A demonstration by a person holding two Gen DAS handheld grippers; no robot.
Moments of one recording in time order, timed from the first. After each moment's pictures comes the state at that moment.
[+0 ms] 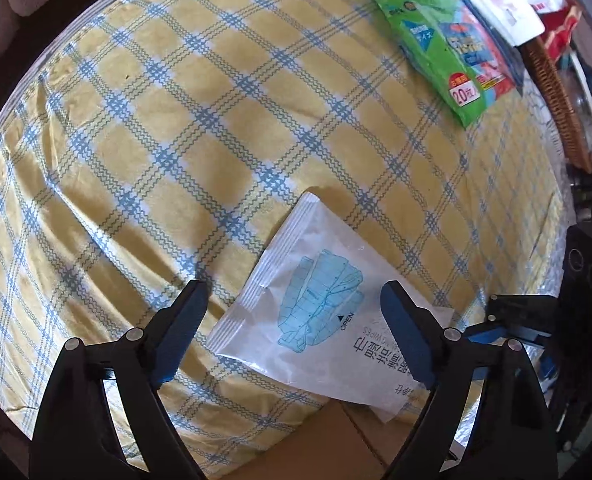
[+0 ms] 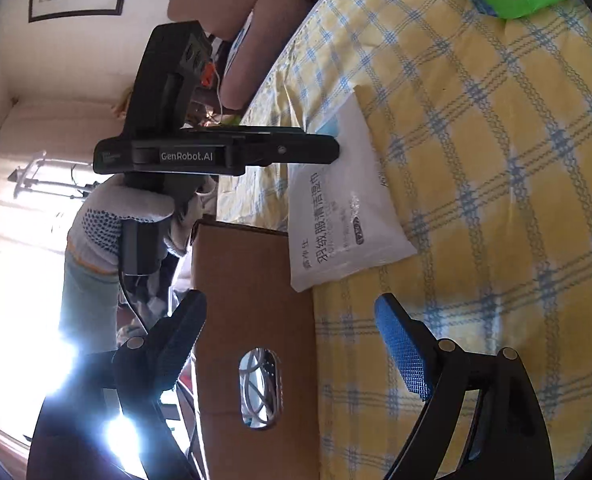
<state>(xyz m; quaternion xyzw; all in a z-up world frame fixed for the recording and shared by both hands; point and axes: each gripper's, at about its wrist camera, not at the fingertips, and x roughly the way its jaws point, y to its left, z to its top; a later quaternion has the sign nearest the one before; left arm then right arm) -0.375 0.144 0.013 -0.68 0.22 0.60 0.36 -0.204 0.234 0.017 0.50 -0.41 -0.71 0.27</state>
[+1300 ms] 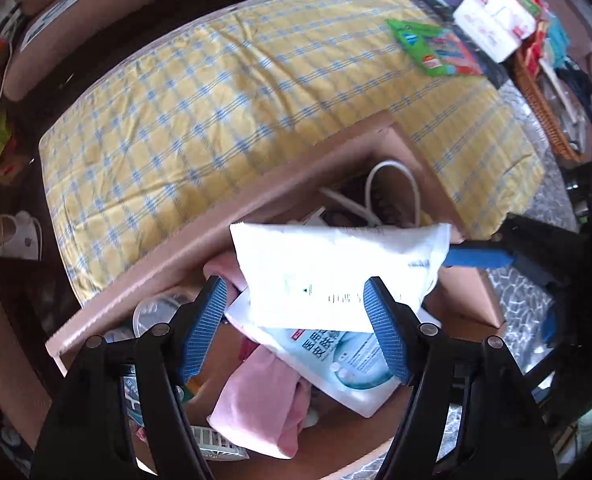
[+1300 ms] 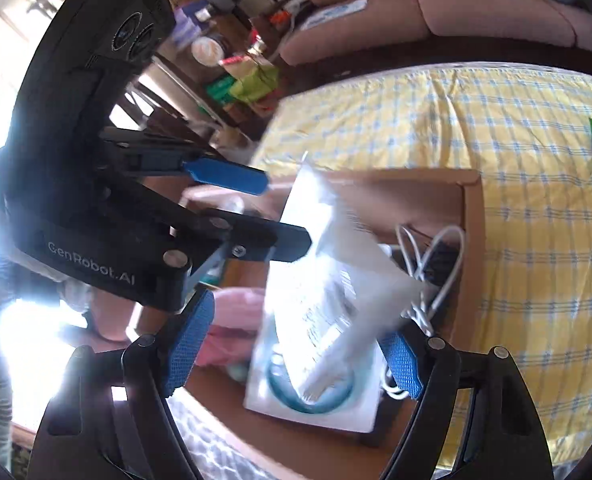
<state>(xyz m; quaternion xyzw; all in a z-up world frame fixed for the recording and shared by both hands) -0.224 -0.043 0.137 -0.64 0.16 0.71 0.25 -0.137 0.039 0.136 0.51 -0.11 -0.81 0.28</state>
